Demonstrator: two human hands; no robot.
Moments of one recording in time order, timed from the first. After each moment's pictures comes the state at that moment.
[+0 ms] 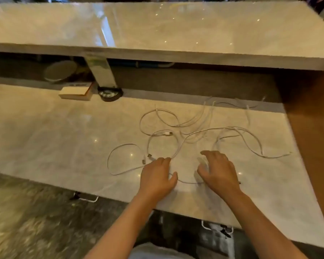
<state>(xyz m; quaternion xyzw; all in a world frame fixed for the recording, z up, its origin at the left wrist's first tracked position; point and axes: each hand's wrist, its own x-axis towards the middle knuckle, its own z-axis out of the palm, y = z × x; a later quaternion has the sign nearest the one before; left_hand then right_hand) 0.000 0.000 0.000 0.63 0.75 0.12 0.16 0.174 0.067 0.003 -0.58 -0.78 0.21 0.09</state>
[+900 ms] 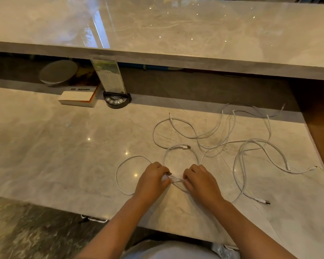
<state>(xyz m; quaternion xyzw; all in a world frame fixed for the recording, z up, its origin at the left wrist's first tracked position) -0.100 0.029 -0.032 0.65 0.70 0.20 0.23 0.074 0.076 -0.048 -0.46 -0.87 0.16 0.10</state>
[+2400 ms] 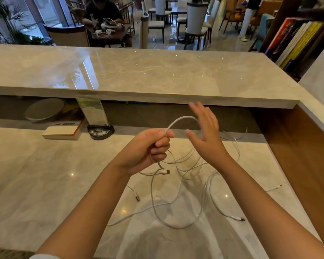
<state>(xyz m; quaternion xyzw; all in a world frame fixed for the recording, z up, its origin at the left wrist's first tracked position) -0.085 0.109 0.148 0.40 0.28 0.47 0.74 0.095 0.159 0.136 -0.45 -0.77 0.26 0.37</state>
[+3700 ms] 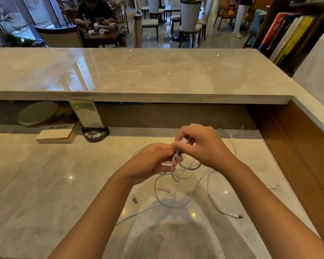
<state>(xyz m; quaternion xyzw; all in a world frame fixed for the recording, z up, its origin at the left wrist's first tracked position) -0.059 0.102 0.144 0.48 0.48 0.34 0.65 0.102 0.136 0.172 -0.43 -0.83 0.26 0.25</state>
